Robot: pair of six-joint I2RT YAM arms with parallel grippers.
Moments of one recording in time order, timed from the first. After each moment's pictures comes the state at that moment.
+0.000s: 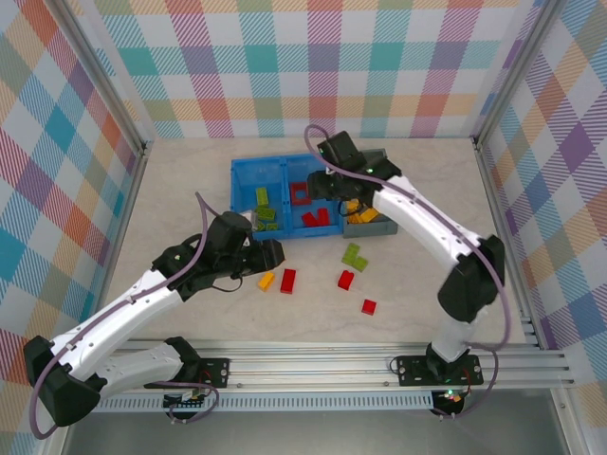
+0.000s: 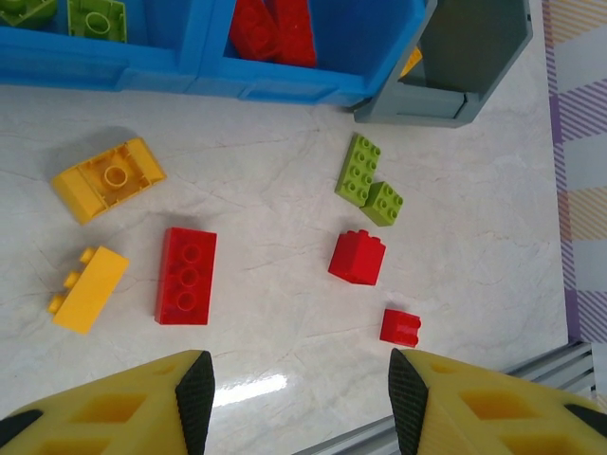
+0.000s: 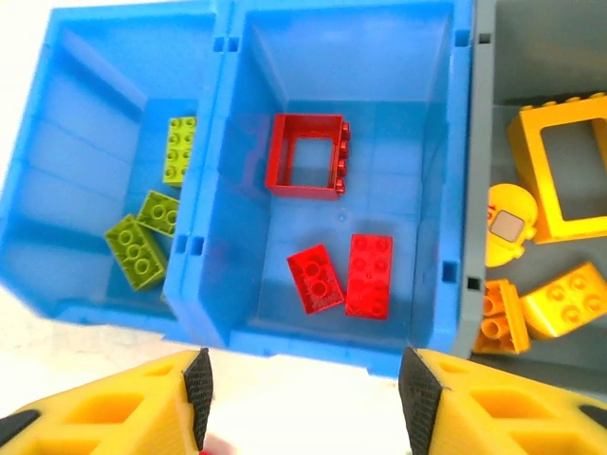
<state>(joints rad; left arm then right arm) -0.75 1.02 0.97 -0.72 0.04 -0.85 0.68 1.71 1.70 -0.84 0.13 0.44</state>
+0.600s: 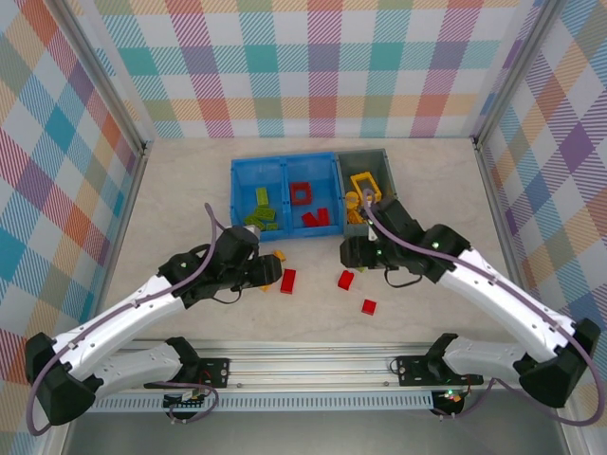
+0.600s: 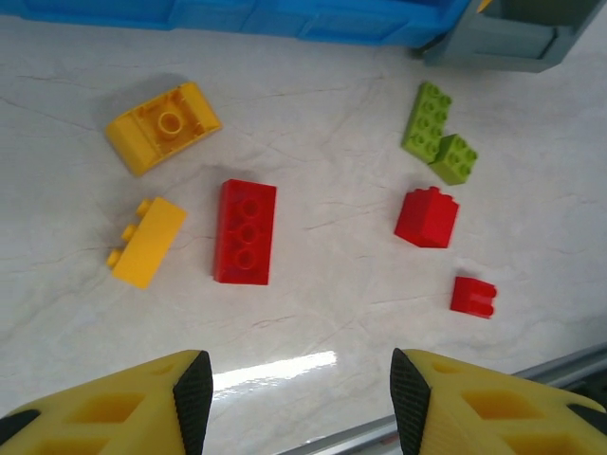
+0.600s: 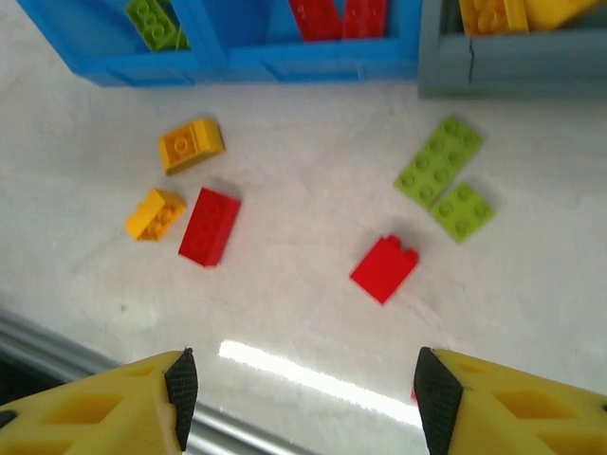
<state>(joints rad) -0.81 1.02 0.89 -0.77 -0.04 -0.84 0.79 1.11 1.14 -0.98 0.01 0.62</state>
